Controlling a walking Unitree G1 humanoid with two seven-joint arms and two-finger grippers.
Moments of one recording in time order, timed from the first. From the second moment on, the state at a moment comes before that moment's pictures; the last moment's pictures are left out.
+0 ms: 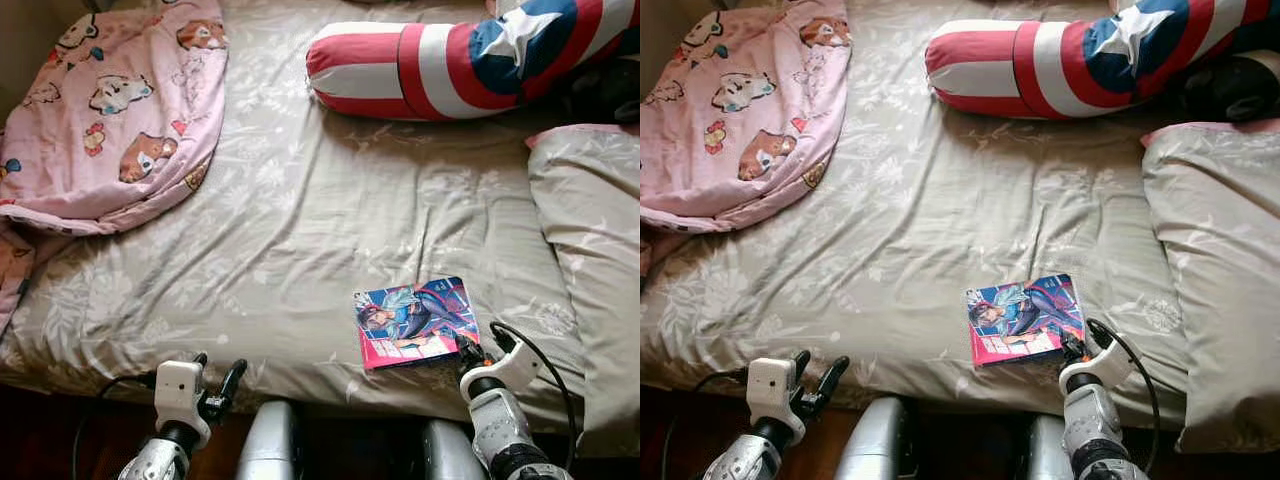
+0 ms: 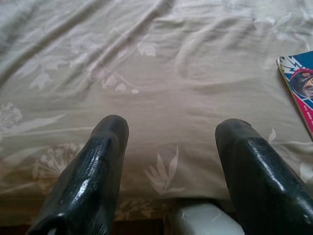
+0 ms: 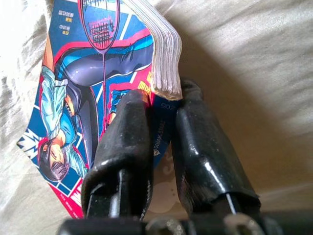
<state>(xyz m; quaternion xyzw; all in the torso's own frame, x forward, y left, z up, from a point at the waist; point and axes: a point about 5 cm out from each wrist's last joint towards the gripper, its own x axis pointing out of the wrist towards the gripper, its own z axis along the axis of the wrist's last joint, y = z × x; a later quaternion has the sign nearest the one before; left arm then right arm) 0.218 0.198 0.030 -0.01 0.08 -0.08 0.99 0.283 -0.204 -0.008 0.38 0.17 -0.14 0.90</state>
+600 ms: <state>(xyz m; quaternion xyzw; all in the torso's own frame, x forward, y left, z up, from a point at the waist) 0.222 0.197 0.033 -0.01 0.08 -0.07 0.99 0.271 -0.209 -0.019 0.37 0.19 -0.18 0.89</state>
